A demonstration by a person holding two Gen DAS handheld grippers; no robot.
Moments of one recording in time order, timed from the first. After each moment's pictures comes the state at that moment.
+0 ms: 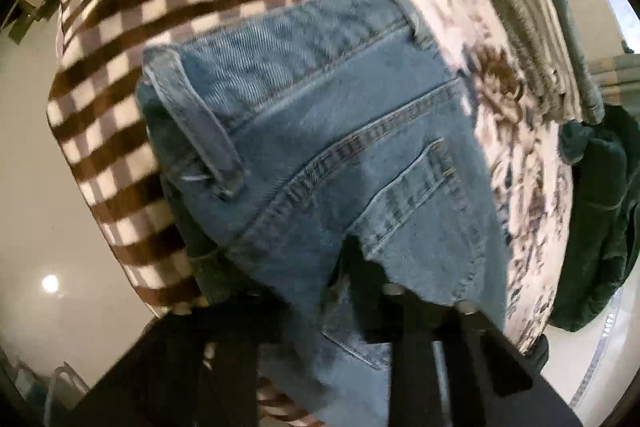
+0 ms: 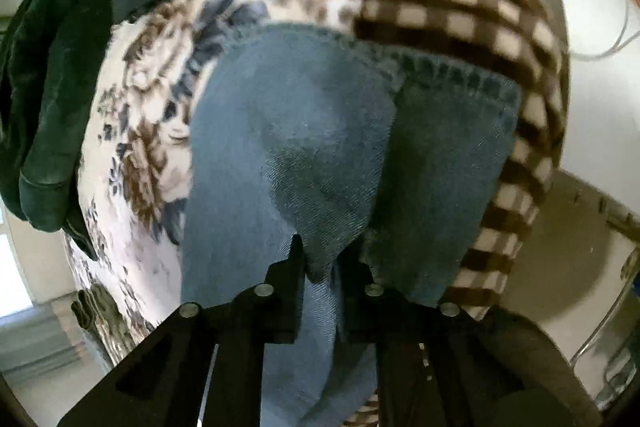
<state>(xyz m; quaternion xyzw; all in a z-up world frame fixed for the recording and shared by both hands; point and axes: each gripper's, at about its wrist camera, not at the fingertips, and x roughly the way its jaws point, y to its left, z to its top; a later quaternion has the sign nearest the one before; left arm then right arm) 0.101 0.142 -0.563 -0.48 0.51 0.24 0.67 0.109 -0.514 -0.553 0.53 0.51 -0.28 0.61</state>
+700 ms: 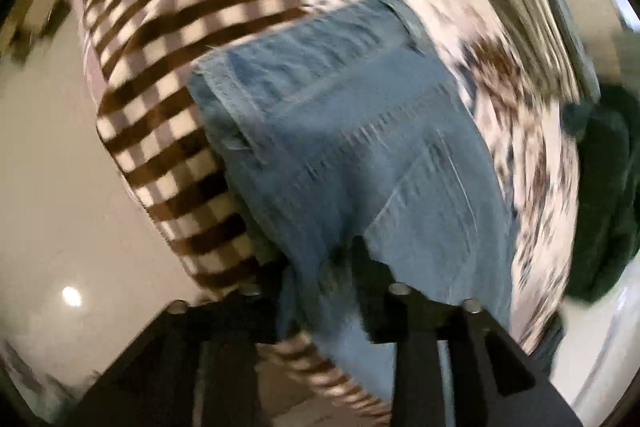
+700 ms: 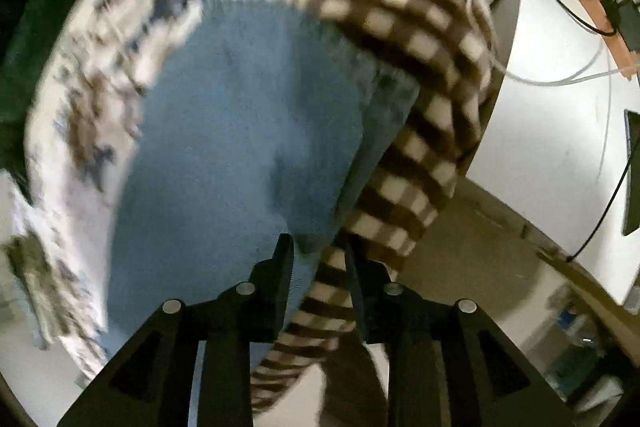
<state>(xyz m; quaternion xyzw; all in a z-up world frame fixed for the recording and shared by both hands) 0.080 0.138 -0.536 -0.42 0.56 0.23 0.68 0.064 -0.526 -0.548 0.45 0.59 -0.29 0.60</state>
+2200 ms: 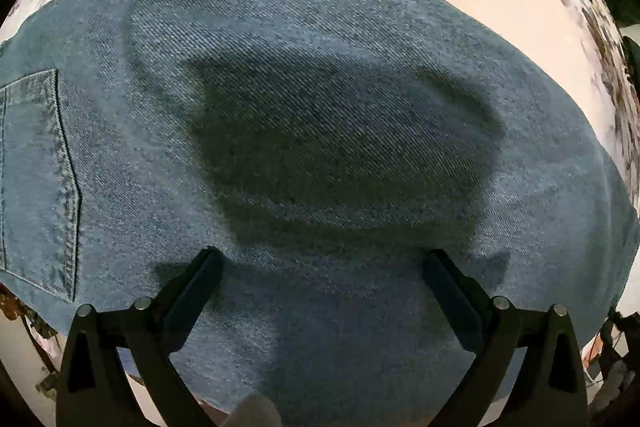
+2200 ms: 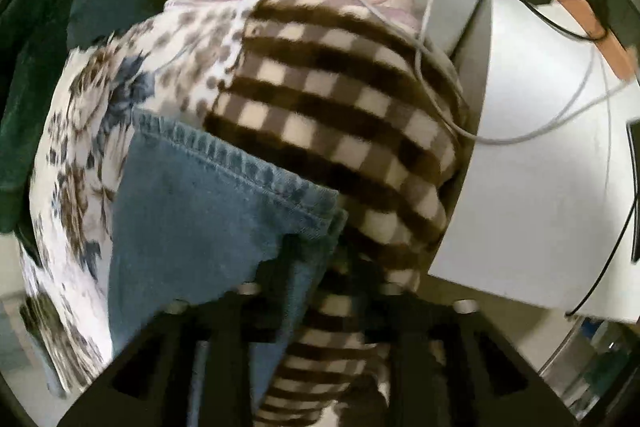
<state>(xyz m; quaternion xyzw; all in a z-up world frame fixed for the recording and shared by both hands) 0.209 -0.163 -0.603 -0.10 0.71 0.05 0.69 0.042 -0.586 -0.582 0.46 0.54 -0.33 0.62</state>
